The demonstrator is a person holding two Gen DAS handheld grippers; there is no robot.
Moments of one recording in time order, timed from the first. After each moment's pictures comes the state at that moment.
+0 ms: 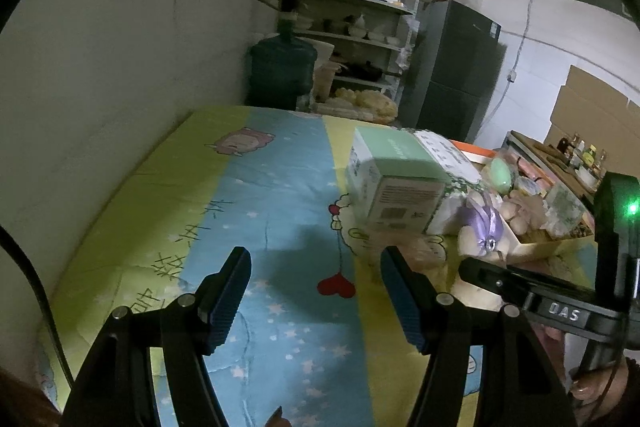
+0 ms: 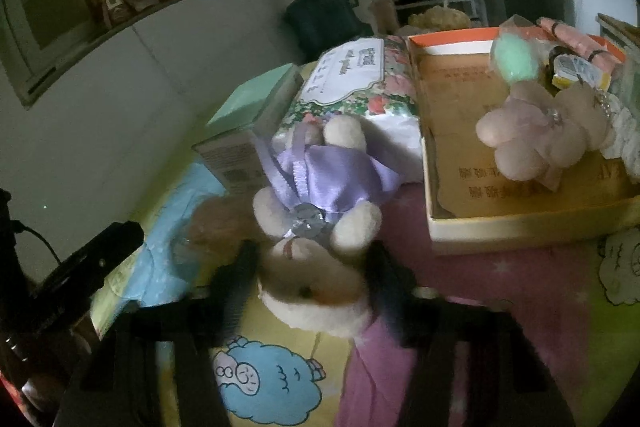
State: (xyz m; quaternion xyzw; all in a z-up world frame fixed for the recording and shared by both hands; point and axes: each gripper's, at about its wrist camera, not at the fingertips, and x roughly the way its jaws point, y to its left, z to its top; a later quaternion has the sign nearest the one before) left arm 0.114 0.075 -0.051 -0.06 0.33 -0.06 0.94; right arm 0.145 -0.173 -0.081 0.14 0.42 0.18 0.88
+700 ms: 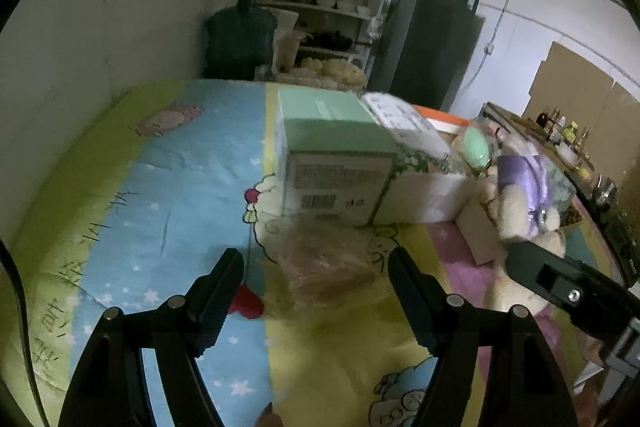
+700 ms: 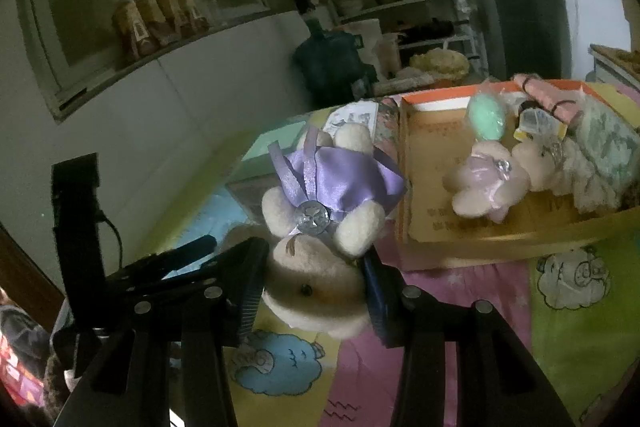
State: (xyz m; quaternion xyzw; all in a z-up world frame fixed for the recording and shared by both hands) left arm 0.159 0.017 -0.074 -0.06 0.38 -0.11 0.92; right arm 0.106 -0.193 -0.042 0.14 0.35 0.18 0.91
